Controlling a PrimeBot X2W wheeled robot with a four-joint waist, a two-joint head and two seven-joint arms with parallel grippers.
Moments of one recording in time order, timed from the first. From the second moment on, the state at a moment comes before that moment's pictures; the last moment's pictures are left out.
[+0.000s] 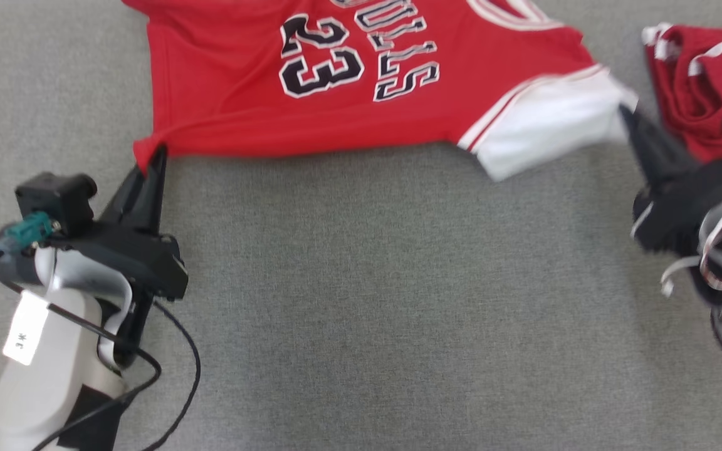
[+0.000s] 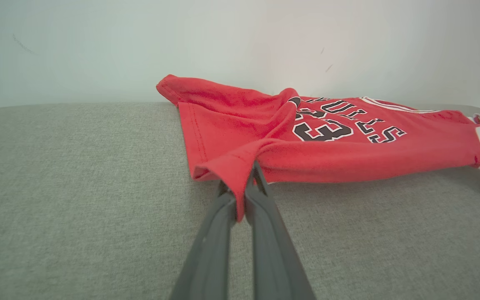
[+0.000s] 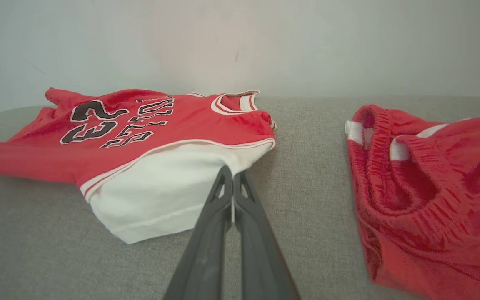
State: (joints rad) left arm -0.63 0.20 -0.25 0.43 -0.32 -0.11 -0.03; right arm -0.70 -0.46 0.34 0.41 0.75 0.12 0.00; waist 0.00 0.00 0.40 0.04
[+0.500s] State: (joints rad) left arm -0.37 0.23 -0.30 0.48 -0.33 -0.12 -0.06; right arm -0.33 -0.47 0.38 0.38 0.80 0.10 0.05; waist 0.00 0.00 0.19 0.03
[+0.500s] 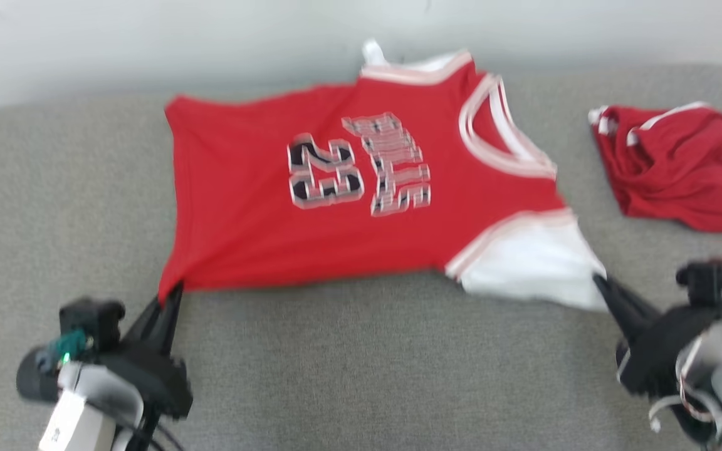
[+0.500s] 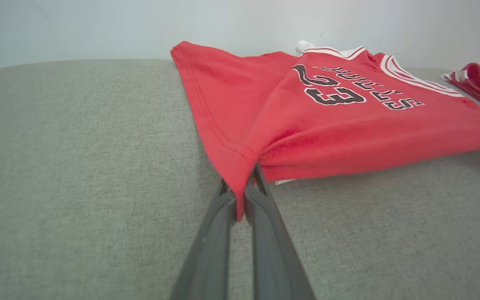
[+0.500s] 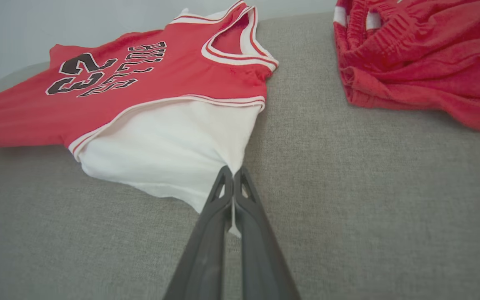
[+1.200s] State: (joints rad) left arm -0.02 0.29 -0.31 0.40 -0.35 -0.11 0.04; right arm 0.13 -0.49 0.36 0.11 0.95 -0.02 0.18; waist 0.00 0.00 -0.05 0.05
